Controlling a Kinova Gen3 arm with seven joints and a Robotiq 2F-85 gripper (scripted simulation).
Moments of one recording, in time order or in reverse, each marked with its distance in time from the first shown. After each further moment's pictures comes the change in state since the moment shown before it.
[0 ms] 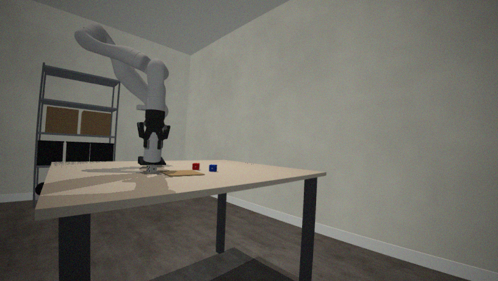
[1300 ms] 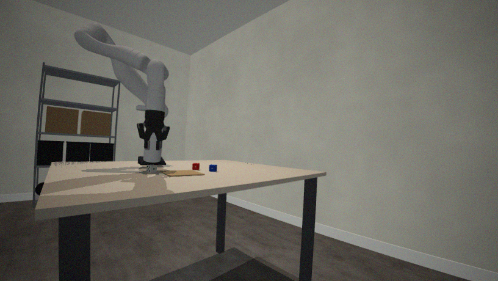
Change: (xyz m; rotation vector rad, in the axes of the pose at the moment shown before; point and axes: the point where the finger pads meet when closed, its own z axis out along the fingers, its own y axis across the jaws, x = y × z) arm 0.001 -0.001 0.002 0.004 0.003 -0.003
